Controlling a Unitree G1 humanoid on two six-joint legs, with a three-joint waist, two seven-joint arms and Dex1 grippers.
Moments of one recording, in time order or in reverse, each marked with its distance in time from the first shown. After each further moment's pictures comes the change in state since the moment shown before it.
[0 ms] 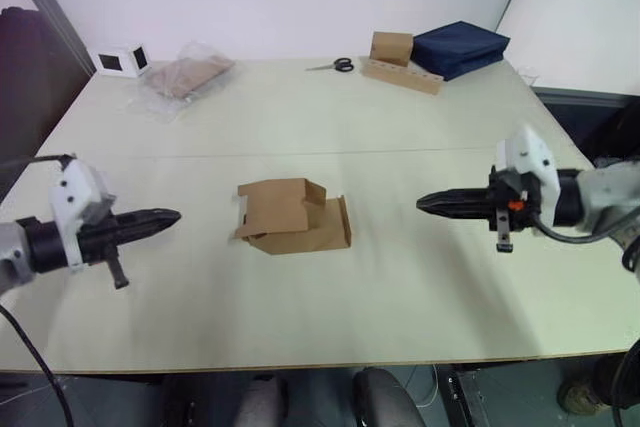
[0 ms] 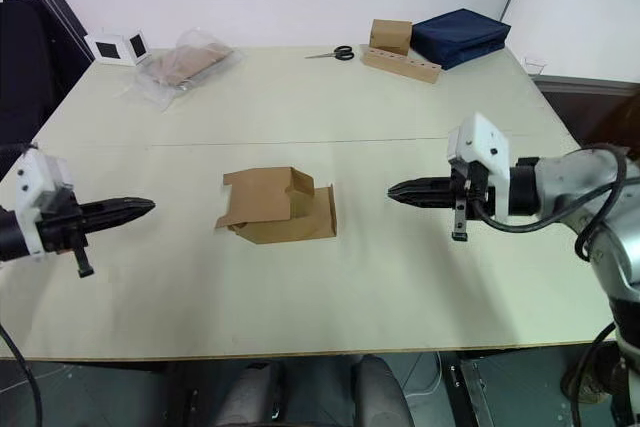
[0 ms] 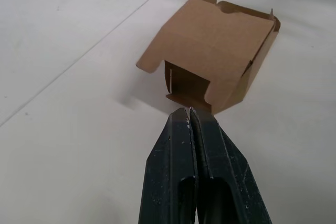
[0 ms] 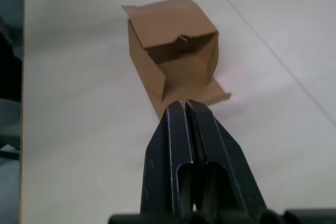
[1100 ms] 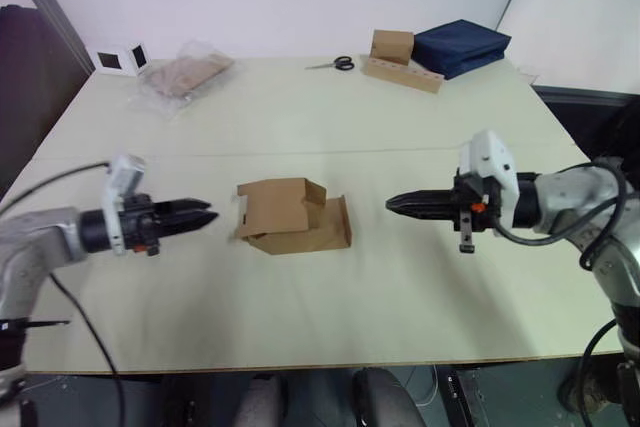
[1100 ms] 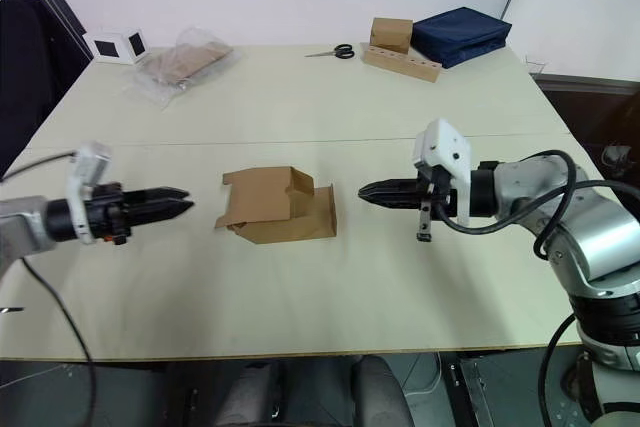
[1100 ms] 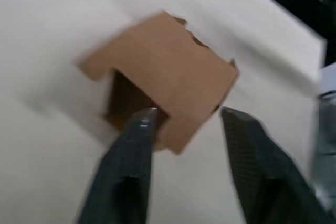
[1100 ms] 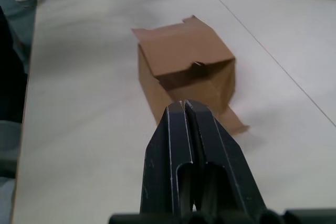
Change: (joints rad) left arm -0.370 -0.180 -0.292 0.298 -0.165 0.427 -0.002; right arm -0.006 0.147 0.083 -0.054 -0.007 0.002 -0.150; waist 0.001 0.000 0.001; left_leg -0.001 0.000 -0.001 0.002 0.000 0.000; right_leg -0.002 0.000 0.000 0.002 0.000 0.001
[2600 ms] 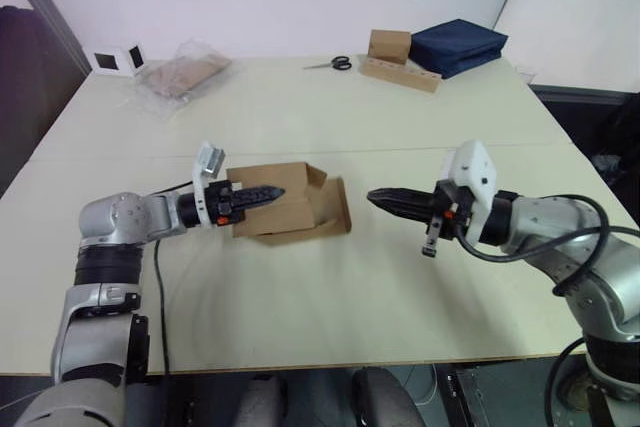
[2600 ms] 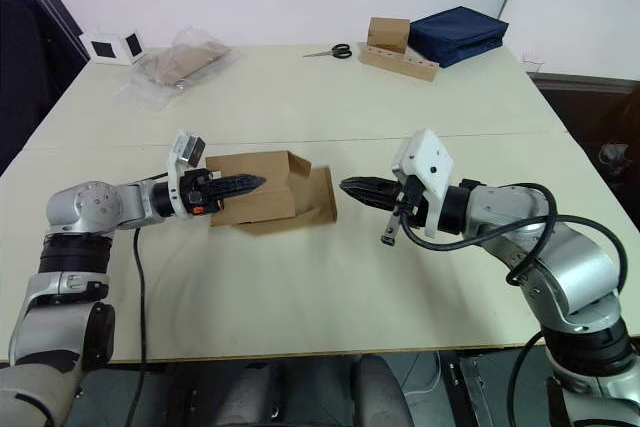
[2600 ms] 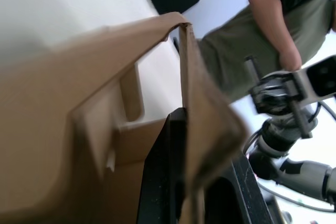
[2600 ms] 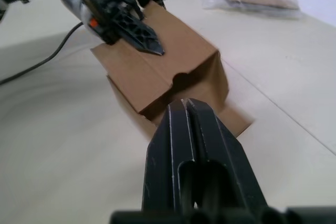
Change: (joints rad) left arm -0.350 -0.368 0.062 0.256 -0.059 0.309 0.059; right arm 0.027 0.265 -0.001 -0.092 -0.042 0.008 -0.399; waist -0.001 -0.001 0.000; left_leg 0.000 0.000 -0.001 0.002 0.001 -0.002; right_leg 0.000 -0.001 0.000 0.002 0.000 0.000
